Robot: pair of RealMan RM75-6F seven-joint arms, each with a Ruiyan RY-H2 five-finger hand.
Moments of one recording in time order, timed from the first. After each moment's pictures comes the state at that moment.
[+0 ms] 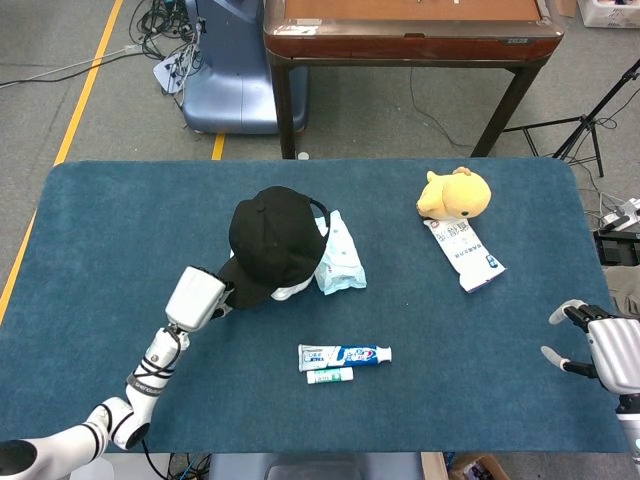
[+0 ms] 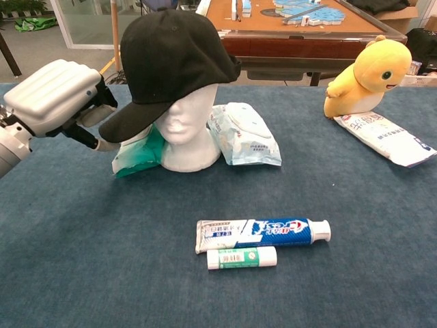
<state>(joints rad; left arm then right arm) -0.63 -1.78 -0.13 -0.96 1.62 1.43 0.13 0.08 -1.04 0.05 -1.56 -1.55 1.49 0.12</state>
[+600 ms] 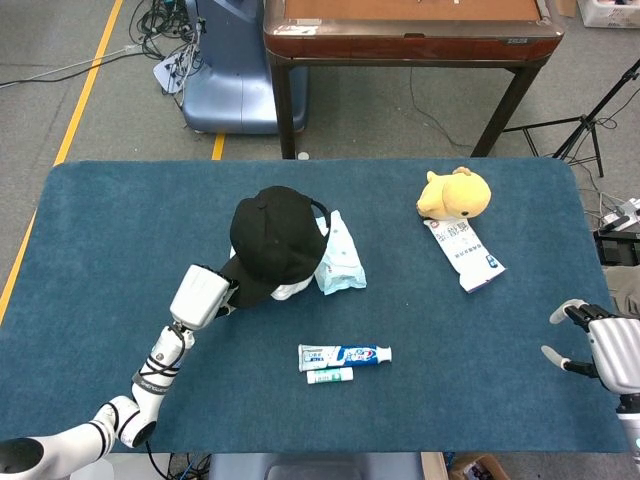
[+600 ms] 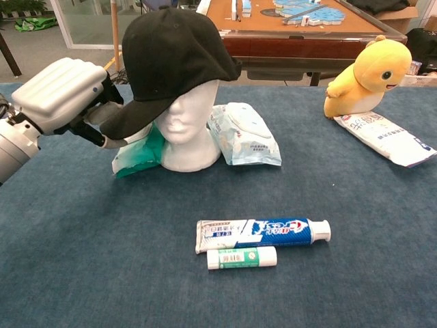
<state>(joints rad) -0.64 -1.80 -0.14 -0.96 1.61 1.44 0.12 0.08 -1.04 0.05 -1.56 -1.55 1.48 0.12</state>
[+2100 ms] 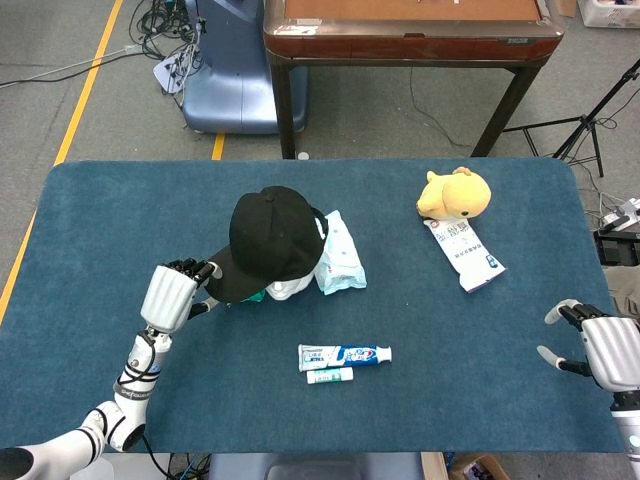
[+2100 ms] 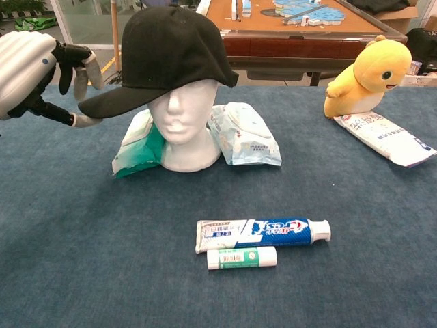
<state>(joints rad) -0.59 -1.79 -0.16 -0.92 1.63 1.60 -0.01 0.09 -1.05 0.05 -1.56 -1.54 1.46 0.09</state>
